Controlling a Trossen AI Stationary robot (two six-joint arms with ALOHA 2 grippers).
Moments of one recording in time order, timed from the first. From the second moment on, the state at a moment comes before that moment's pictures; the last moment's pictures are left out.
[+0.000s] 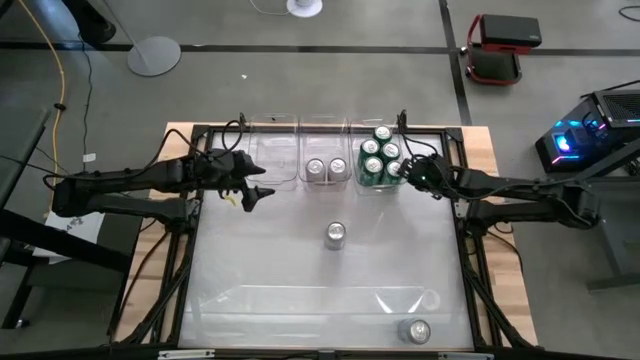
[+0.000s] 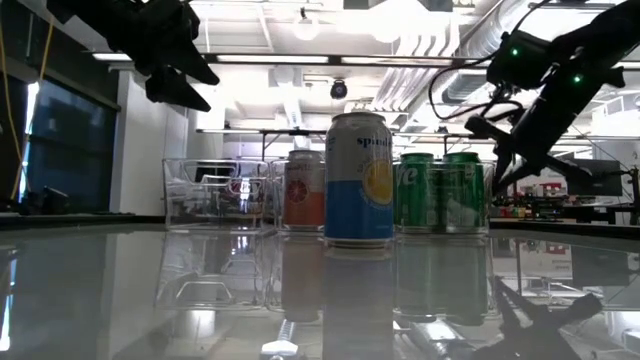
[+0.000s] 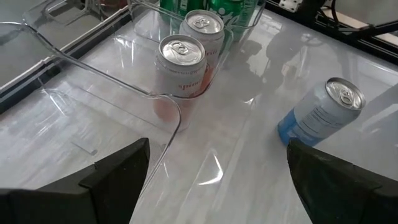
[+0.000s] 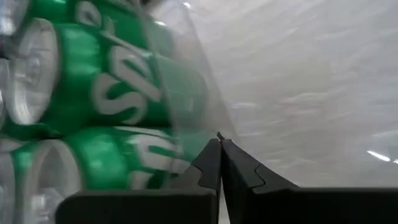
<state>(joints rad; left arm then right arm) 0.22 0.86 0.69 -0.42 -0.09 -0.26 -0.42 0.94 0.42 -0.39 0.37 1.46</state>
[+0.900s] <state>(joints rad) 0.22 0.86 0.69 -0.42 -0.09 -0.28 -0.36 0.93 0.64 -0.70 0.40 1.35</state>
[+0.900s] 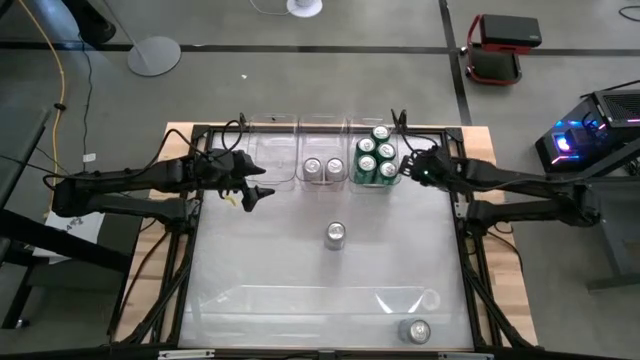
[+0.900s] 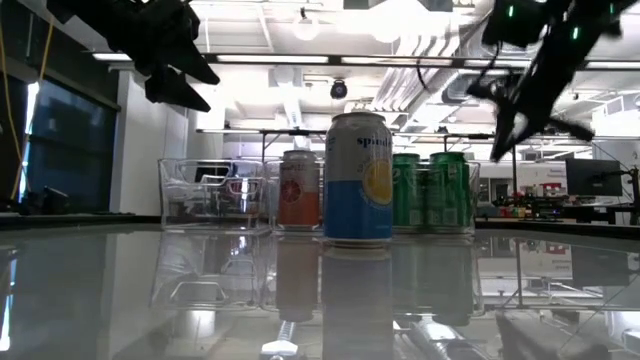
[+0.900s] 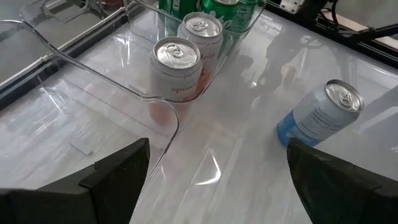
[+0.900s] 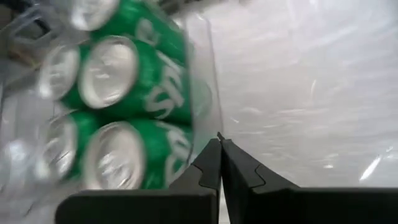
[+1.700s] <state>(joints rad) 0.22 0.86 0.69 -0.43 0.04 -0.13 0.26 1.53 1.06 0.35 0.38 0.76</state>
